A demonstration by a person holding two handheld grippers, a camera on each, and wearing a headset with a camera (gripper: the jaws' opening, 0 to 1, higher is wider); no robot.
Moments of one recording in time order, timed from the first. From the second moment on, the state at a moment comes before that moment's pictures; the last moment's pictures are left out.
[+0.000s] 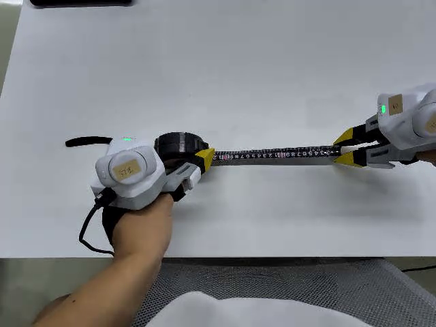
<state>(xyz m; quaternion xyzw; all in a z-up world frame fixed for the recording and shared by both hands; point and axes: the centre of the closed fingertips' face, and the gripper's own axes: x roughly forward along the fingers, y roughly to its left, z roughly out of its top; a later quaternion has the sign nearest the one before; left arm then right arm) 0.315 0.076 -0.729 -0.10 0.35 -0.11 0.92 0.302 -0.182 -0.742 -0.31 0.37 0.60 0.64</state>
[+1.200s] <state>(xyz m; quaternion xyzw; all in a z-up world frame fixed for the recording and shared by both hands) 0.314 0.076 -0.726 -0.13 0.35 -0.11 0.92 0.303 -0.142 -0.744 -0.29 0.36 0.61 0.64</state>
